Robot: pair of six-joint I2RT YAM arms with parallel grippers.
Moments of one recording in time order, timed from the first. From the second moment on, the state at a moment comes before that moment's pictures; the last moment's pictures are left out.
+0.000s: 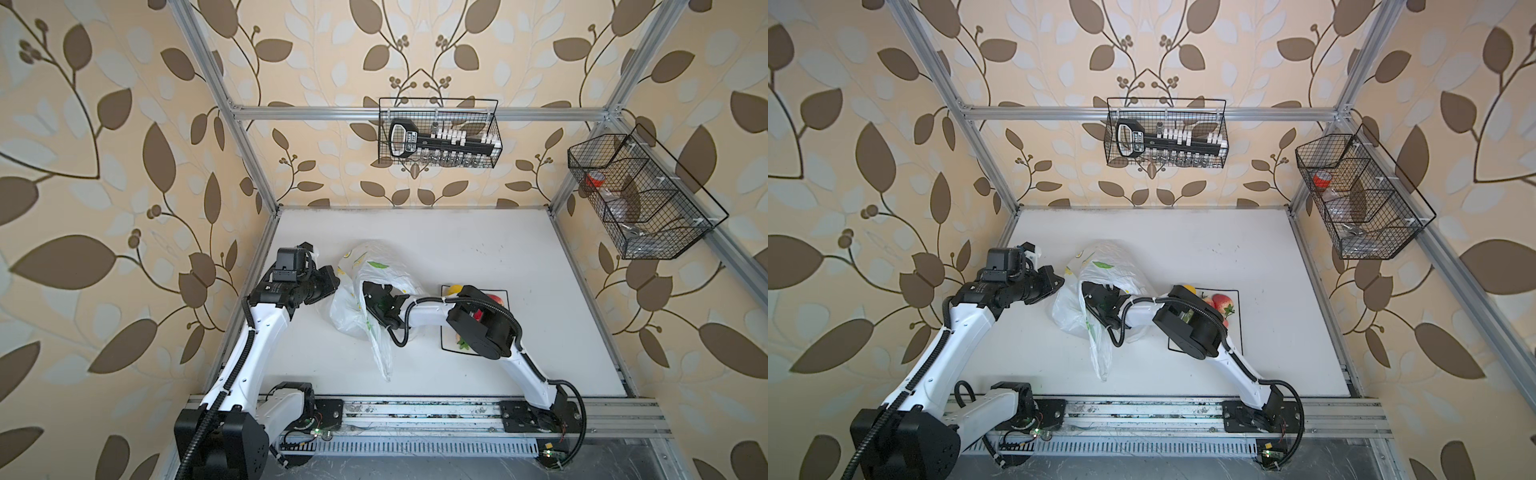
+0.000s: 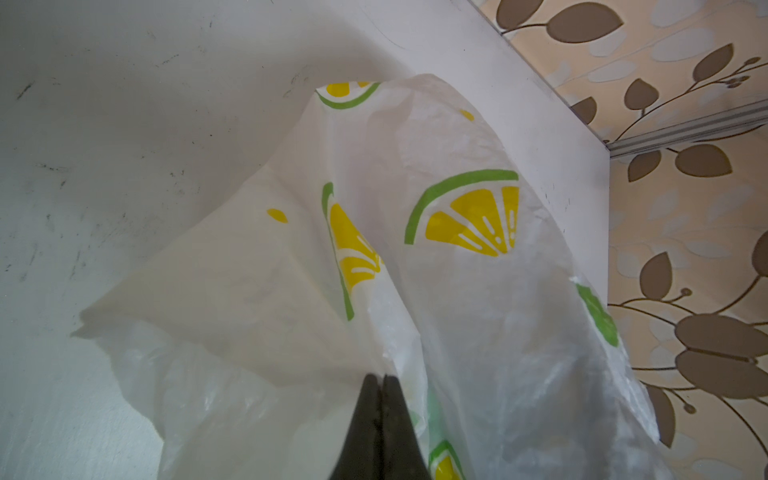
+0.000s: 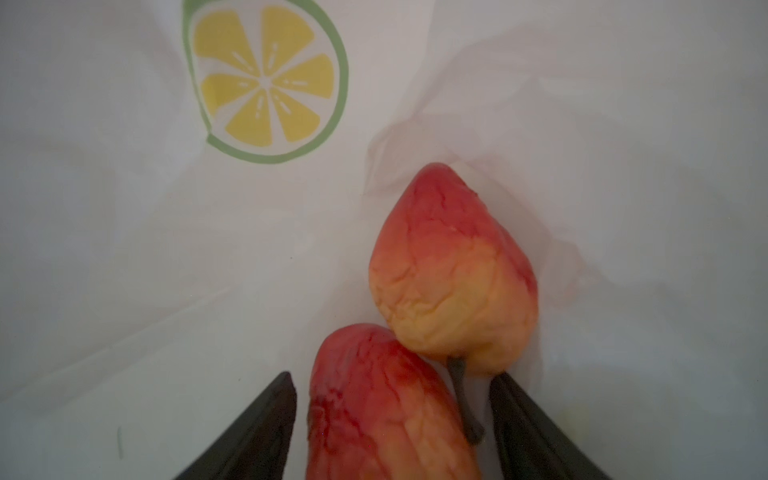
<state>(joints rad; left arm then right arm) -0.01 1.06 0.91 -0.68 0.39 -0.51 0.99 2.36 1.57 0.18 0.51 0.79</state>
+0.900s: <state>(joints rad) -0.01 1.07 0.91 -0.69 0.32 -0.53 1.01 2.13 1.29 0.24 0.42 0.74</state>
